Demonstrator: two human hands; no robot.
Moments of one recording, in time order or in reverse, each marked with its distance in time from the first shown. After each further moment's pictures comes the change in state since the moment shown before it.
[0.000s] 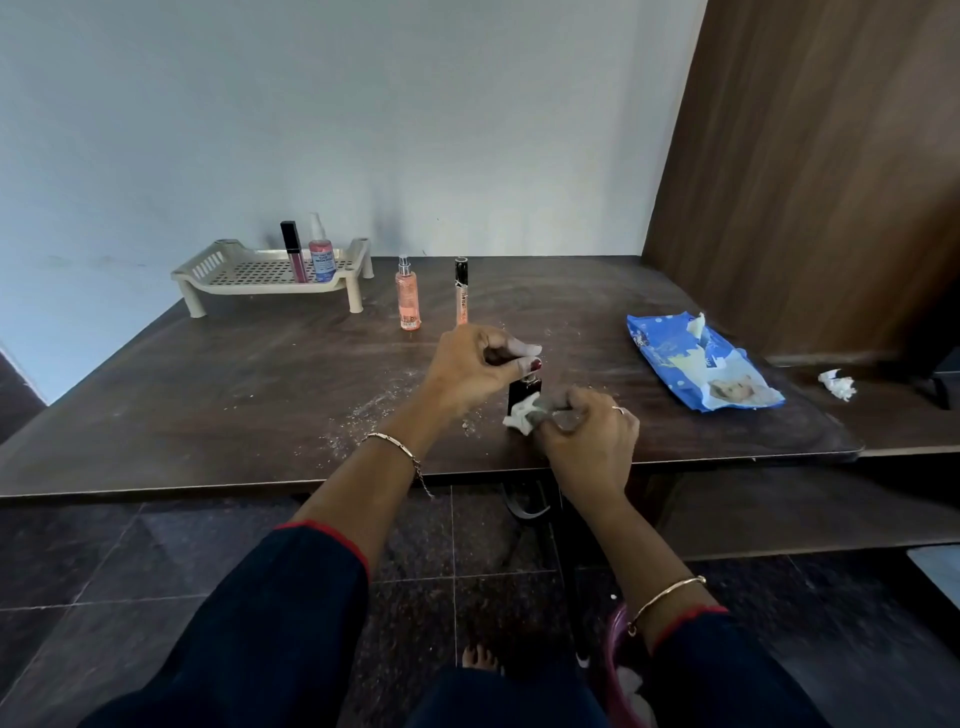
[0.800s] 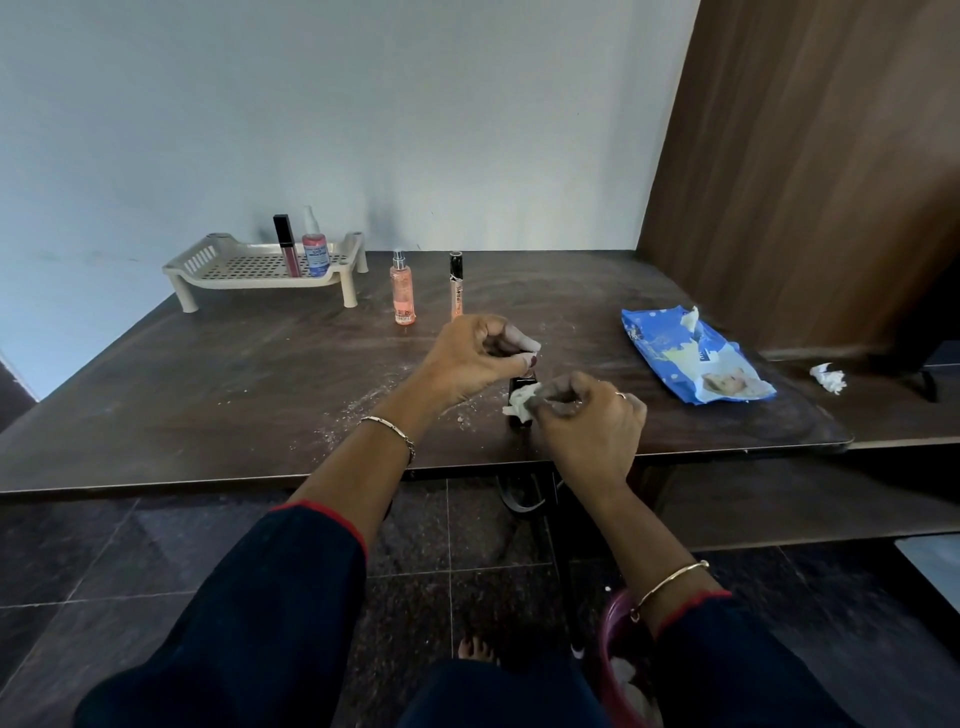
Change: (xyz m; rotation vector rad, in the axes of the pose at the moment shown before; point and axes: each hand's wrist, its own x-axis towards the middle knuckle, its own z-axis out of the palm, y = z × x) left_hand 0.002 0.002 -0.002 -0.086 -0.114 -0.036; right_hand 0.004 -0.007 -0.006 -0.099 0.066 -0.010
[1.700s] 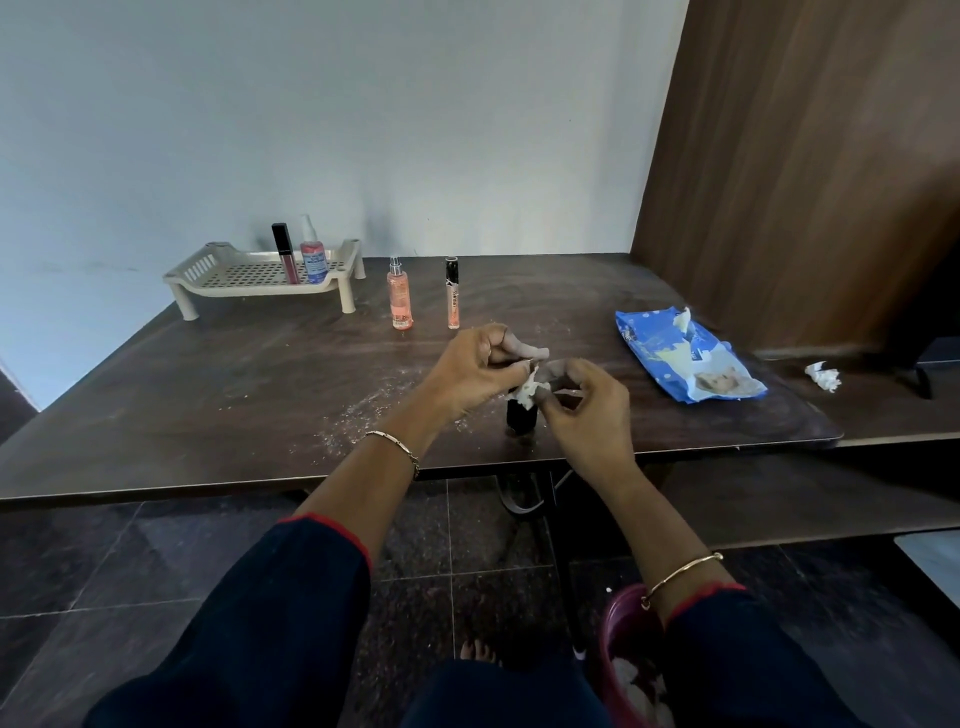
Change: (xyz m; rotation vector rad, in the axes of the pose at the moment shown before) left_hand -0.005 -0.006 0.012 -0.141 -0.069 0.035; right_hand 0.010 0.007 -0.012 0.425 -0.126 -0.141
